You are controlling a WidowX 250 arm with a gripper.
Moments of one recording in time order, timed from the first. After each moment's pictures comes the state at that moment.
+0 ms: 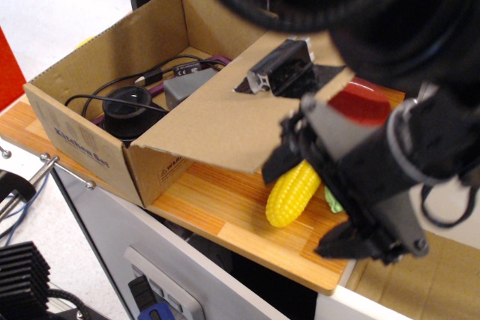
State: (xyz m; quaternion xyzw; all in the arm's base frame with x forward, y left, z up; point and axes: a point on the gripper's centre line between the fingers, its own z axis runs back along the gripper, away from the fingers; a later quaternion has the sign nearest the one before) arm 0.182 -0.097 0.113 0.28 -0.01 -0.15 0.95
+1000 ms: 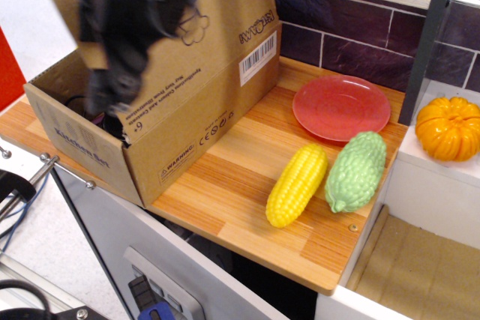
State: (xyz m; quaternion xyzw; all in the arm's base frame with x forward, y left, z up) arm 0.194 0.074 0.151 0.23 0.02 -0.35 0.91
